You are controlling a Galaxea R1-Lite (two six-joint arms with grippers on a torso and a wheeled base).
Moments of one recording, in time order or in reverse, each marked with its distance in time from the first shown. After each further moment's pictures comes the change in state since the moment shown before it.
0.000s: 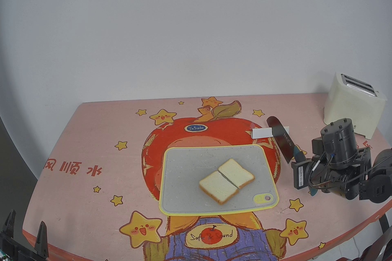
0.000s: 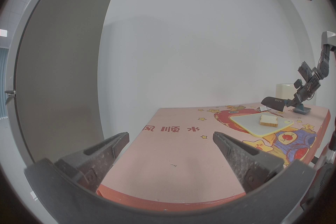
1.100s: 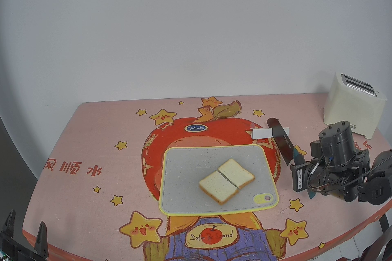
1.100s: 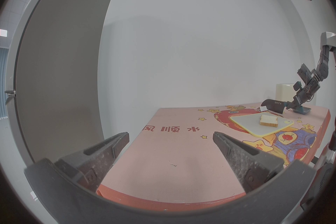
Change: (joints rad) left arm 0.000 0.000 0.000 0.000 0.000 0.000; right arm 0.009 0.007 0.010 0.000 0.001 0.000
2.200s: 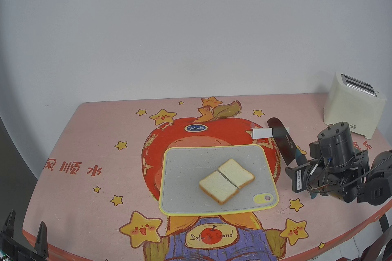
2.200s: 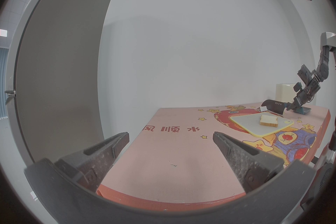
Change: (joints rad) left arm 0.000 0.000 0.000 0.000 0.000 0.000; right arm 0.003 0.005 0.000 0.000 -0.001 0.000
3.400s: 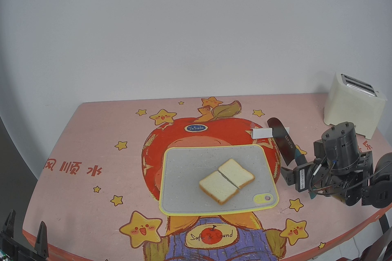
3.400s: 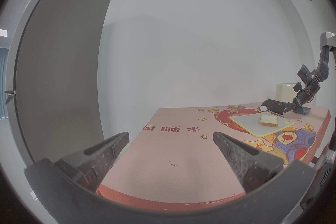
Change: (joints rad) left arm 0.000 0.000 0.000 0.000 0.000 0.000; right arm 0.035 -0.048 0.012 0.000 -0.080 -0.001
